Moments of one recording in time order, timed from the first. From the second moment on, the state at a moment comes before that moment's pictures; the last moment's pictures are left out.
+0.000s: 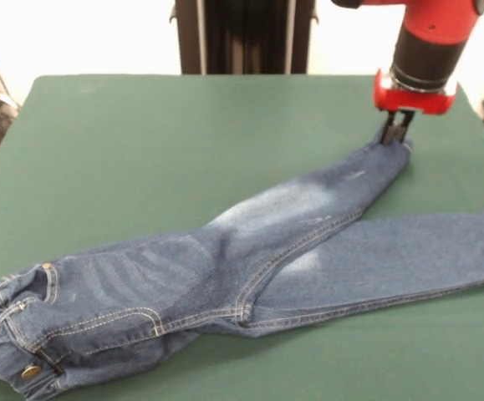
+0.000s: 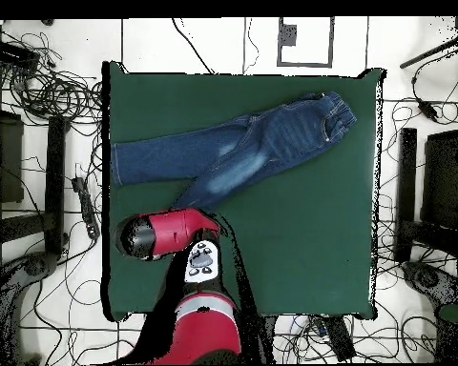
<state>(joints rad) 0.14 -0.45 0.00 1.69 -0.07 0.46 2.08</state>
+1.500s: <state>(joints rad) -0.01 -0.53 0.10 1.82 -0.16 0.46 2.08</state>
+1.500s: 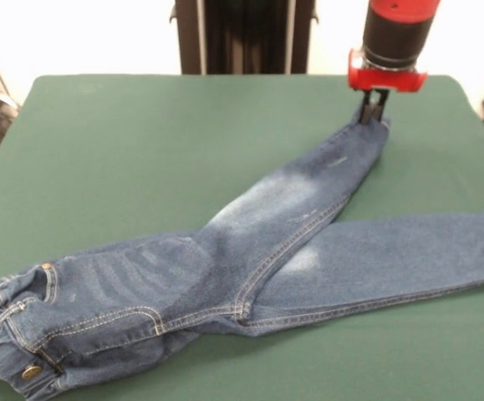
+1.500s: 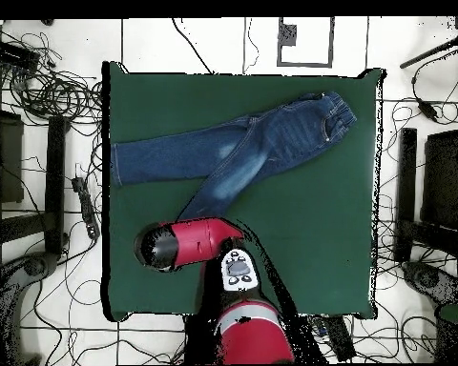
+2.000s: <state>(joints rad) -0.02 -0.53 0.11 1.82 -0.17 0.46 2.08</state>
